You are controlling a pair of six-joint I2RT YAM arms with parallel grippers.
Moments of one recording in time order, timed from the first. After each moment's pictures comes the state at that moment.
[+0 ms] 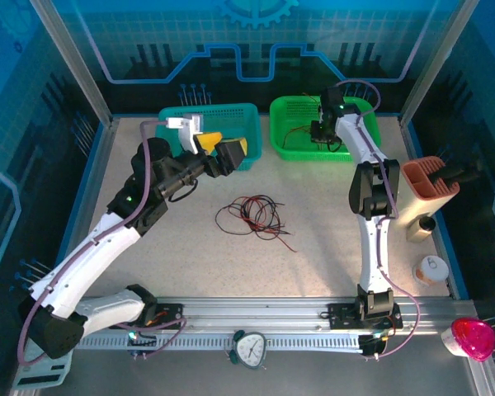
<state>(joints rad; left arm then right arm) -0.53 1.10 1.13 -0.05 0.21 -0.53 0.12 2.39 2.25 -0.96 0.03 0.23</state>
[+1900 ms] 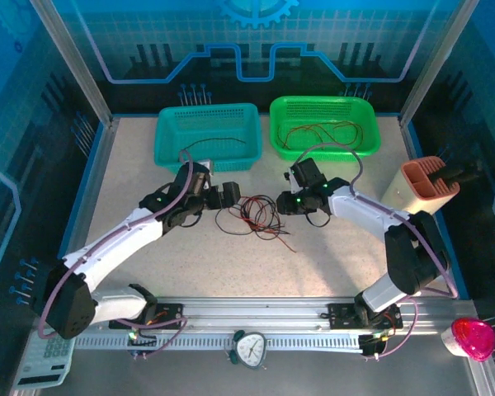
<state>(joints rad) -0.53 1.25 0.92 -0.43 -0.02 -0.64 0.50 1.55 1.01 -0.51 -0.16 0.40</state>
